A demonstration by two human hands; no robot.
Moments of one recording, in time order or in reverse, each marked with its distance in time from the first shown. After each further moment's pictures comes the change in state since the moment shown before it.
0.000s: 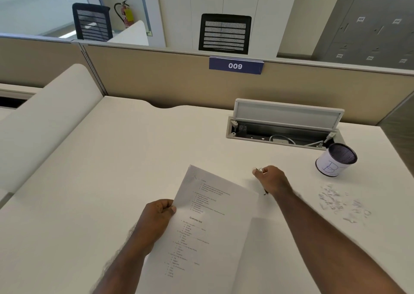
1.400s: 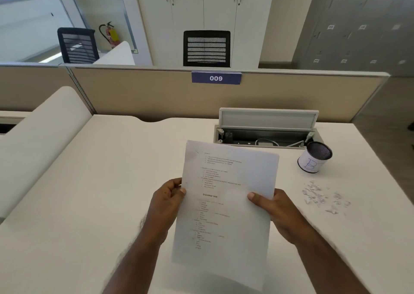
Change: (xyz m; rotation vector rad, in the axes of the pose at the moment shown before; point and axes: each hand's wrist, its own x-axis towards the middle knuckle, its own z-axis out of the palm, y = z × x) left_hand -0.025 0.067 0.033 -0.198 -0.012 0.293; right_hand -0.173 -0.015 -0.083 0.900 -0.351 -0.190
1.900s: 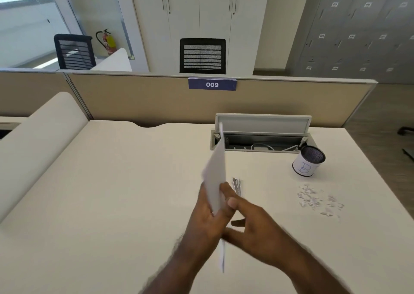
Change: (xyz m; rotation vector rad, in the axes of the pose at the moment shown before) left_hand -0.071 0.041 0.062 -0.136 -0.278 0.241; right_hand -0.039 -0.017 0.048 -0.526 -0.222 -0.247
